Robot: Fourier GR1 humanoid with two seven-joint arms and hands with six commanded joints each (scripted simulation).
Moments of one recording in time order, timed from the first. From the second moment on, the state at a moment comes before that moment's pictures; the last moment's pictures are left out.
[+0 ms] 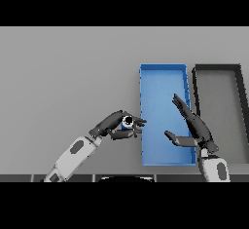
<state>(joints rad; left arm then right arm) -0.31 0.17 -0.61 -1.58 0.15 -0.15 -0.03 0.12 -0.29 0.08 -1.96 -0.17 0.32 -0.03</state>
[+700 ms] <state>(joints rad) -0.32 0.15 -0.61 -1.55 0.15 -0.16 -0.04 -0.30 -0.36 0.31 -2.03 -0.27 0.47 0.29</state>
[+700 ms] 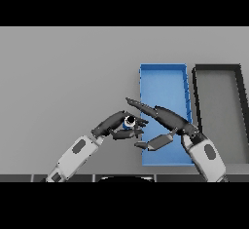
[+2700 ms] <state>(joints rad) -0.38 0.24 -0.62 -1.54 0.08 -0.26 -0.10 -0.49 -0.04 0.38 -1.83 -0.21 0.60 0.40</state>
